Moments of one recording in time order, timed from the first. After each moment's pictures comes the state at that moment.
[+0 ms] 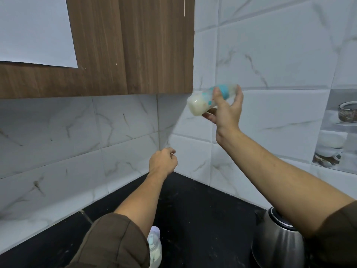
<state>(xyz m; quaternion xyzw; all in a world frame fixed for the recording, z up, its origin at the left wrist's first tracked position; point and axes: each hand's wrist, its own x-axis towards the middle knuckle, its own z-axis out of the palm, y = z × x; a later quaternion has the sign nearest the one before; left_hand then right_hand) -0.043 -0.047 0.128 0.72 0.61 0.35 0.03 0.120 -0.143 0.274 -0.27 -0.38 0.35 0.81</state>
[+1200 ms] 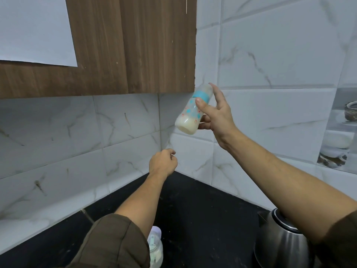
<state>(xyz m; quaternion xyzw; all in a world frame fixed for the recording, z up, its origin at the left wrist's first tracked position) -0.046 -0.044 0.125 0.71 0.62 0.34 0.04 0.119 -0.141 0.266 -0.32 -0.55 0.37 0.68</state>
